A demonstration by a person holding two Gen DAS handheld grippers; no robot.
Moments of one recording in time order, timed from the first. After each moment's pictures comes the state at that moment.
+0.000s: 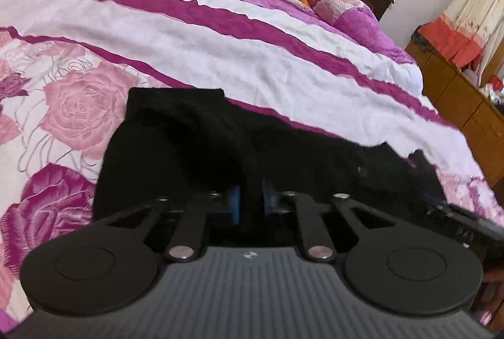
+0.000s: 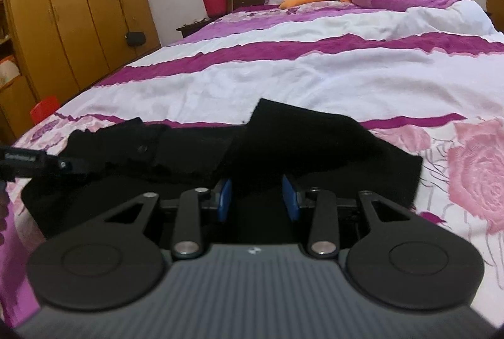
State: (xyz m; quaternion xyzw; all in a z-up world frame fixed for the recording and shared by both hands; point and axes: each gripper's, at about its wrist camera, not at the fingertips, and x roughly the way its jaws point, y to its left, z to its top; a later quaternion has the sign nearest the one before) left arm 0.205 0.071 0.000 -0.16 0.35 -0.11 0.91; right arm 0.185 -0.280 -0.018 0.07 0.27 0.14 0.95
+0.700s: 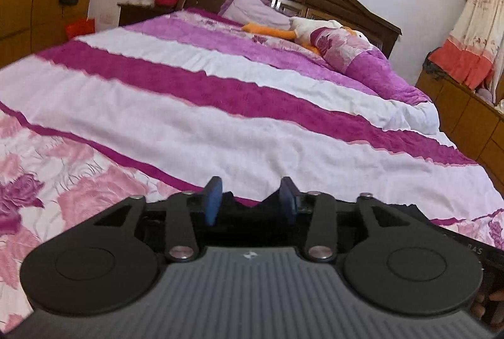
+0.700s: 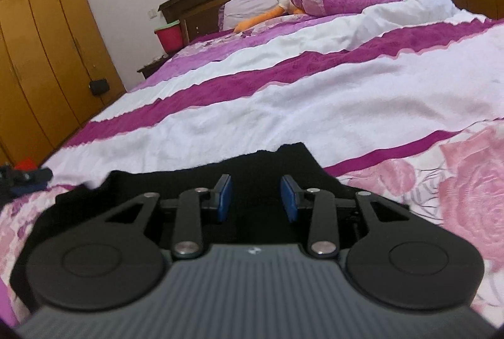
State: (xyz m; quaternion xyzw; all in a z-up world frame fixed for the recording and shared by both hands) left arm 0.240 0.070 0.060 -0.11 0.27 -0.07 0.95; right arm 0.223 -0.299 -0.005 0.16 0.24 0.06 0.96
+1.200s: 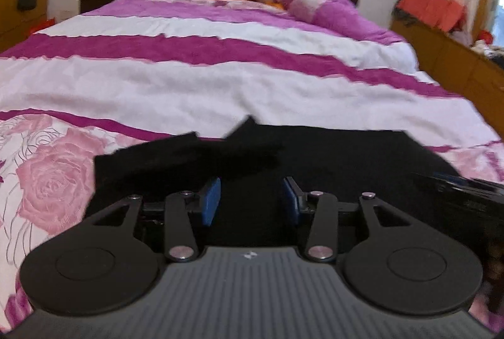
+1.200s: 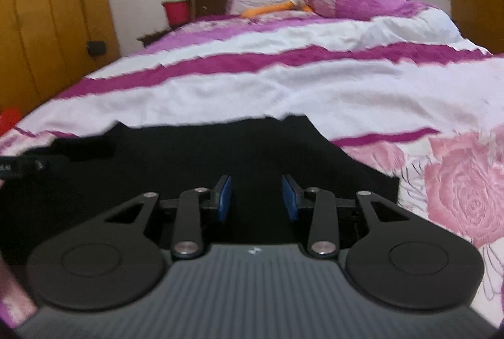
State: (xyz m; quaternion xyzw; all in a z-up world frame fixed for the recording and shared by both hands) left arm 0.240 0.040 0.000 -0.04 0.31 -0.12 0.94; right arm 0.204 -0.278 -0.021 0.07 0.26 0.05 0.96
